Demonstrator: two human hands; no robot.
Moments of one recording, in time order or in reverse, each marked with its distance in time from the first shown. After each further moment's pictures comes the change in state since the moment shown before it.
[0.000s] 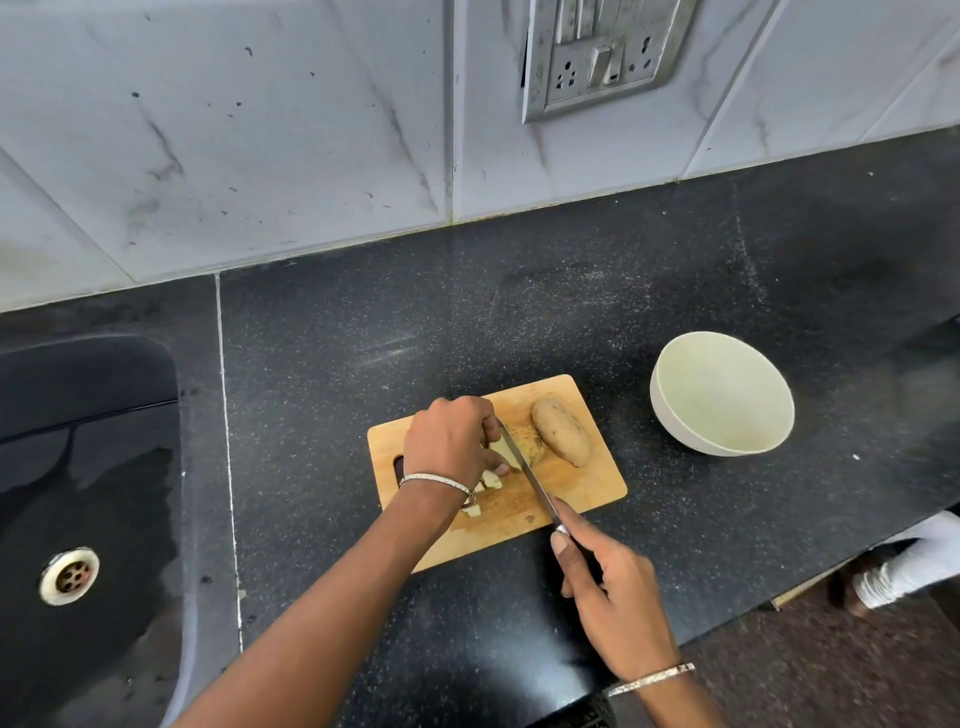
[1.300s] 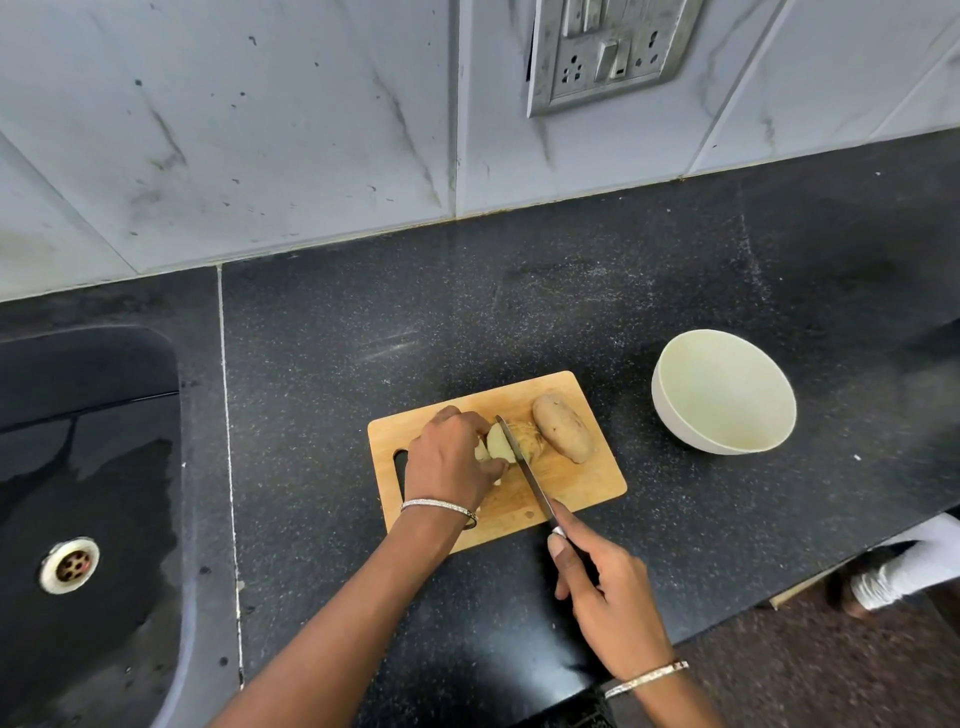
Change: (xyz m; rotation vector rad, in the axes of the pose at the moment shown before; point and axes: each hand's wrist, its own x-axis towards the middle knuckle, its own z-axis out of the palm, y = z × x) left_hand -0.024 0.003 0.012 -0.050 0.108 -0.059; right_hand 0.001 0.005 0.004 0.035 -0.016 0.002
